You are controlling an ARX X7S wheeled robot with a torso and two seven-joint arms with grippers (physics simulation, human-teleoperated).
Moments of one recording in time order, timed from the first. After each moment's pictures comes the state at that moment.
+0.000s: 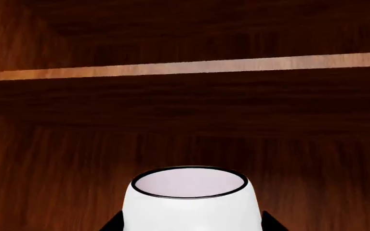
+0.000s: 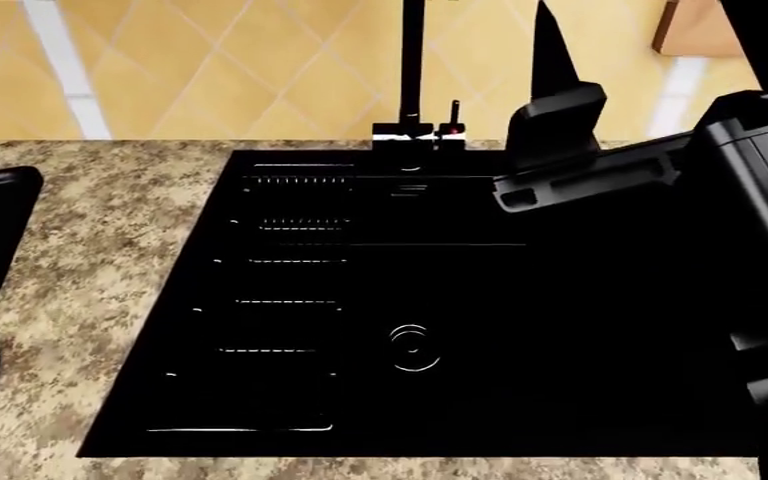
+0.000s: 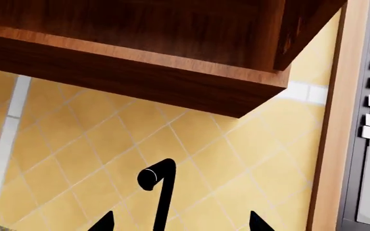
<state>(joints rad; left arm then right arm) -2.12 -0.12 0.01 -0.47 0.10 -1.00 -0.04 1.38 0.76 -0.41 -0.87 1.76 0.92 1.30</state>
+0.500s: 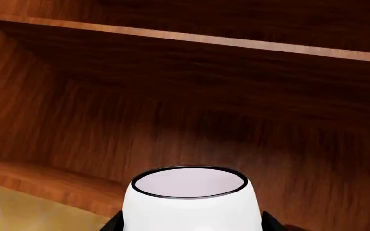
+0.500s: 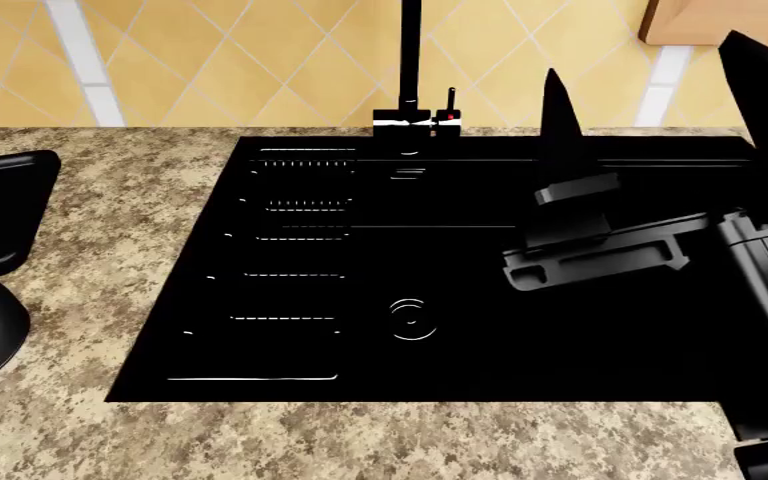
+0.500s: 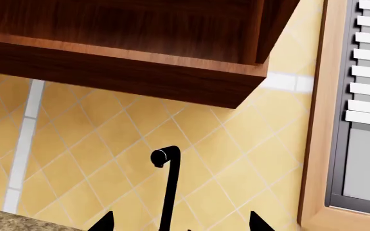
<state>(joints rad) -1.73 -0.34 -0.21 0.35 -0.64 -1.47 -0.48 1.22 0.77 -0.30 -1.01 1.80 0.90 1.37</state>
